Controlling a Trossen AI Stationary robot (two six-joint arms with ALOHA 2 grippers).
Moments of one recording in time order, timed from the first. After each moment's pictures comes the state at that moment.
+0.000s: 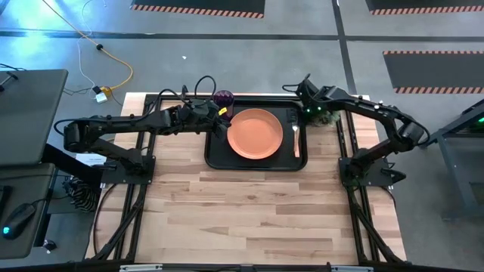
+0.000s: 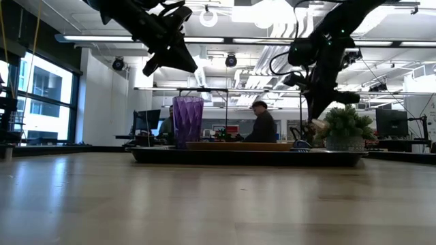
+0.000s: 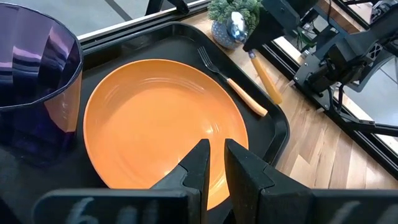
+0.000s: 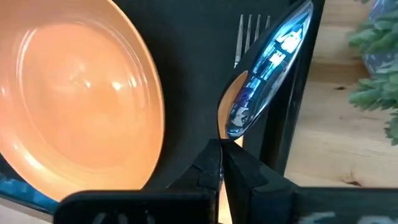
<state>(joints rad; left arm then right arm) 0.29 1.30 0.92 -0.17 -0.07 -0.55 -0.73 1.45 1.01 -0.84 -0.16 0.77</state>
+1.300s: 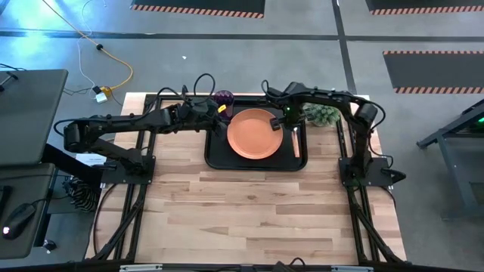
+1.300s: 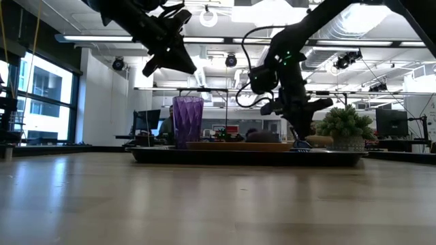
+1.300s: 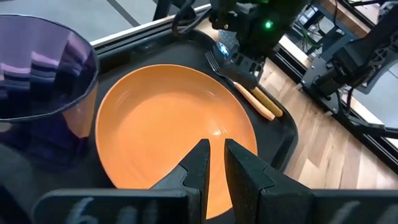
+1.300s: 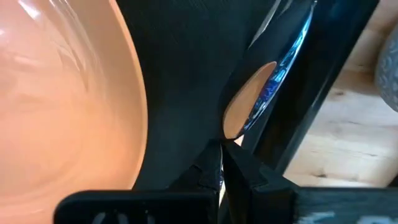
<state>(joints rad) 0.32 1.30 0.92 -0.17 -0.07 -0.52 -0.59 1.94 1.43 -1.20 0.00 0.72</state>
